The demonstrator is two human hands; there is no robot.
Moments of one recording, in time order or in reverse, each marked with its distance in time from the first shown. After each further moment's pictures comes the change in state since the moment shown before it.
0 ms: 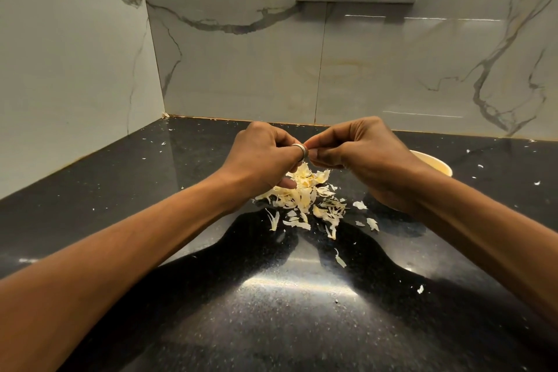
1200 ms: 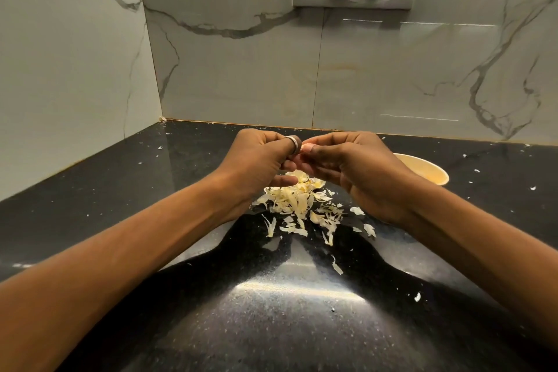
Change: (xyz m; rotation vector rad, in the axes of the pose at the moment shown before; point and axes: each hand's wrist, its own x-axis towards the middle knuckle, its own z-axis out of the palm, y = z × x) left_hand 0.000 0.005 0.002 -0.374 -0.002 -0.138; right_hand -0.004 0.000 0.010 0.479 -0.004 0.152
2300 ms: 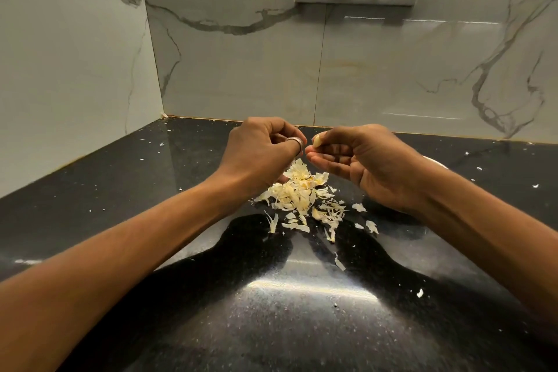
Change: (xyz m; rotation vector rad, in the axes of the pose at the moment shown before) left_hand 0.001 -0.004 -0.006 0.367 0.061 0.263; right_hand 0.002 -0.010 -0.006 0.081 0.017 0.089
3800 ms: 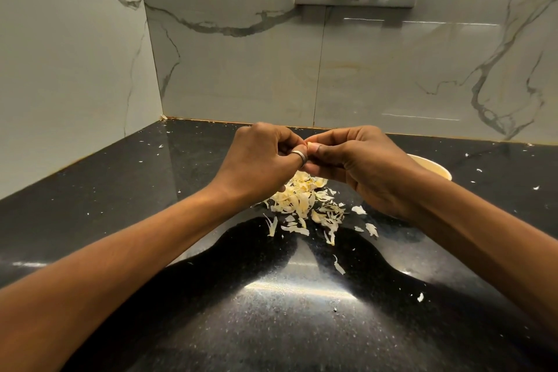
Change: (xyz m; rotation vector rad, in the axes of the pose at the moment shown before) left_hand 0.002 -0.006 0.002 0.269 0.015 0.270; right_hand 0.000 0.005 0.005 -0.176 -0.006 -0.064
